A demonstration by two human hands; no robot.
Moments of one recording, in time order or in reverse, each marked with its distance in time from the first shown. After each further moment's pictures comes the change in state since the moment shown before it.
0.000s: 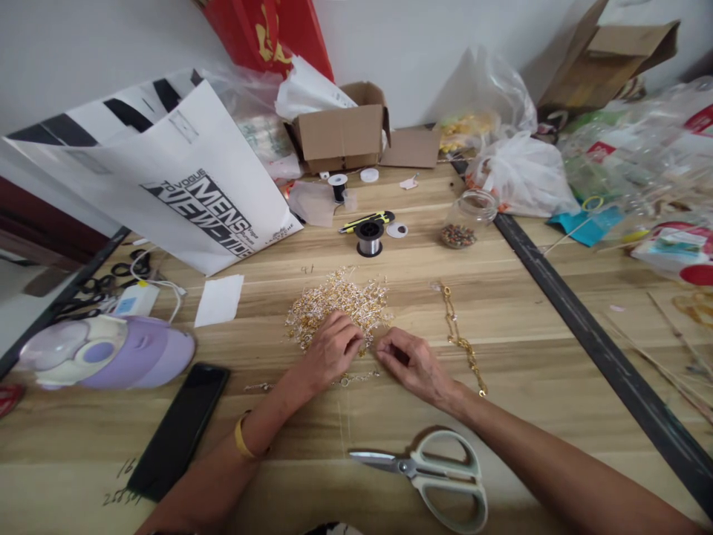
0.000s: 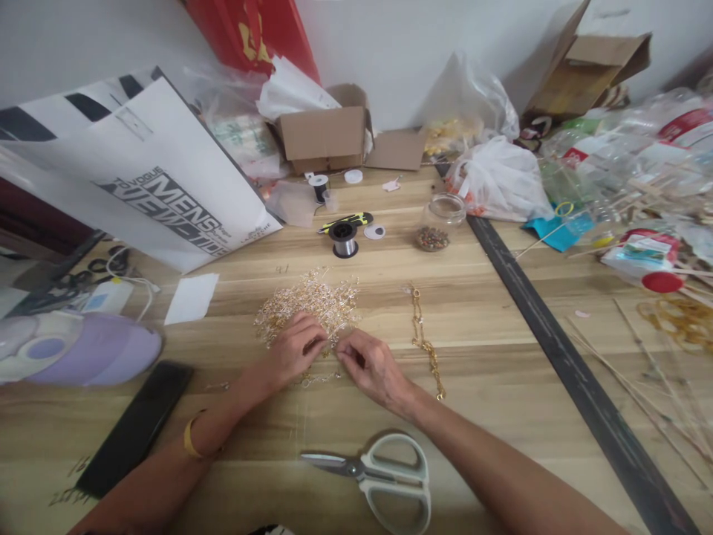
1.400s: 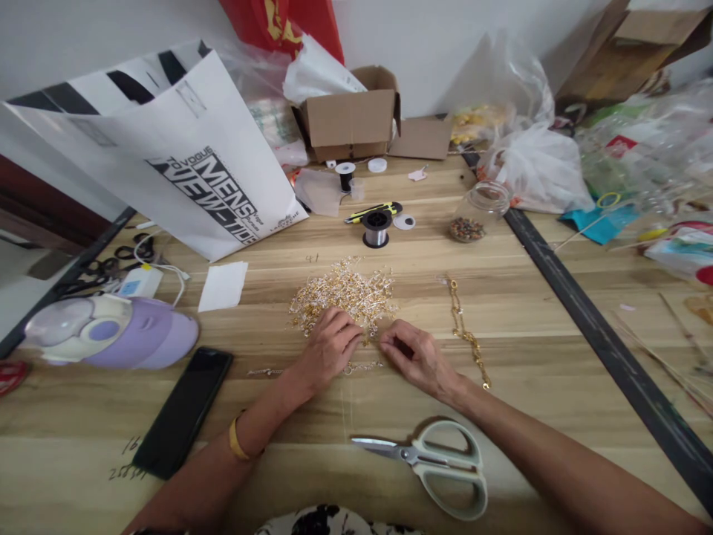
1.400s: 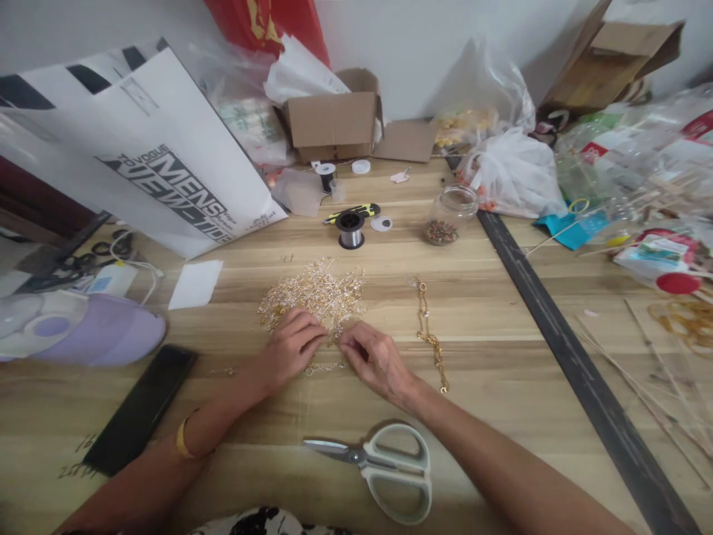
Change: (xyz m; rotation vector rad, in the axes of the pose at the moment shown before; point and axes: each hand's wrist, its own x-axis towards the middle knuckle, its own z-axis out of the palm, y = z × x) left_hand -0.017 0.009 -0.007 0.061 0.005 -0.041; right_hand -0.001 -0.004 0.000 -0.049 -0.009 -0.059
